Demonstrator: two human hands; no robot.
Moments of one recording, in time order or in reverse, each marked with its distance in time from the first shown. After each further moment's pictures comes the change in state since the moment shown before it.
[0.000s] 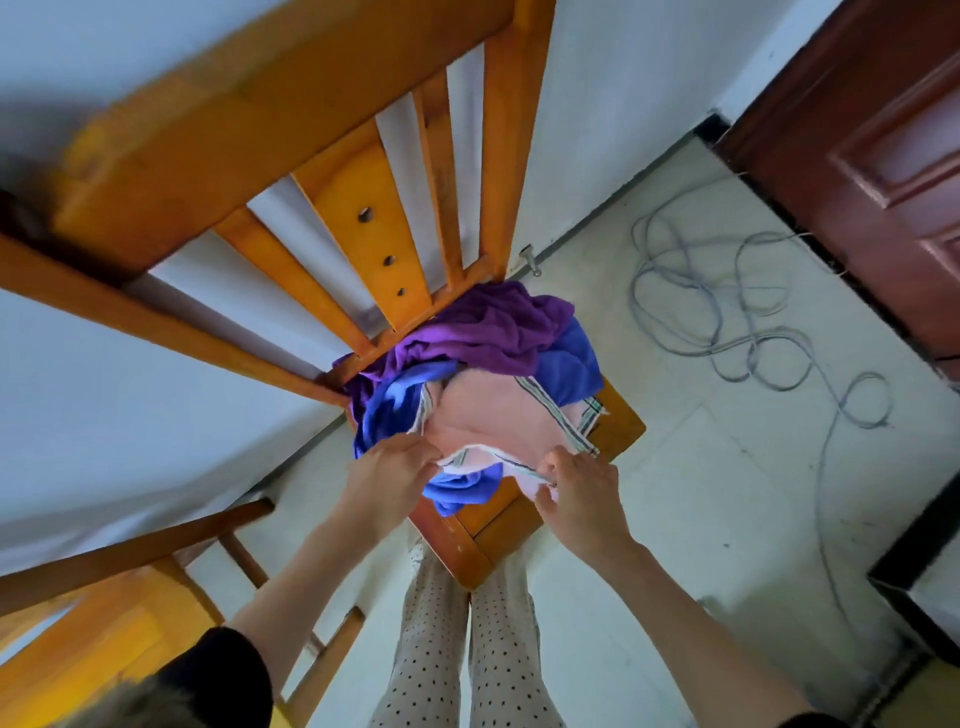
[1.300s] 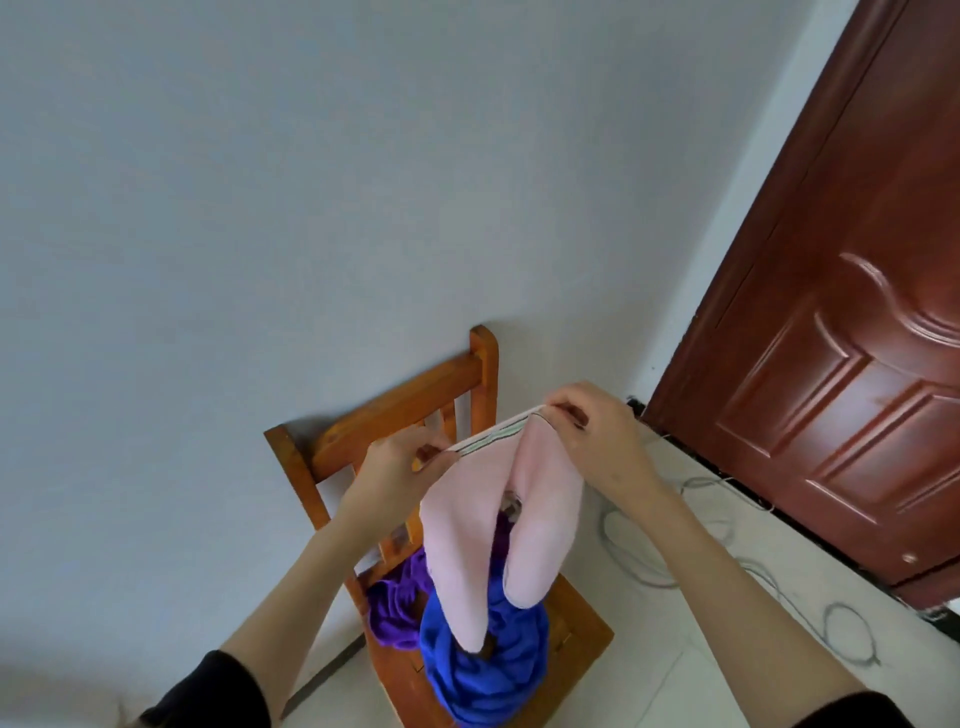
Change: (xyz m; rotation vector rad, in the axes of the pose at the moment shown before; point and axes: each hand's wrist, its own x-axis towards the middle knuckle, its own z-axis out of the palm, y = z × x) left_hand -0.065 0.145 -0.242 -0.265 0.595 0.257; right_hand -0.080 -0.113 -0.322 0.370 0.711 -0.474
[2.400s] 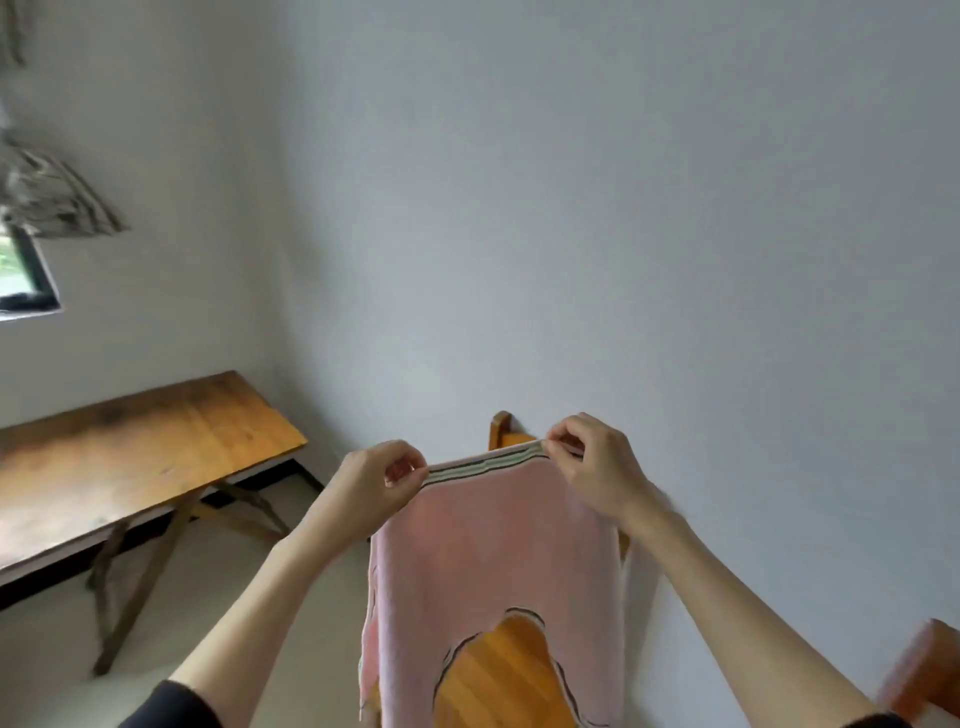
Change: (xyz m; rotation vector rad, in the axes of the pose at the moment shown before) left_hand -0.533 0.177 -0.237 0.566 1.053 -0.897; right_hand -0.224 -0.438 0.101 0.587 -0.799 -1.048
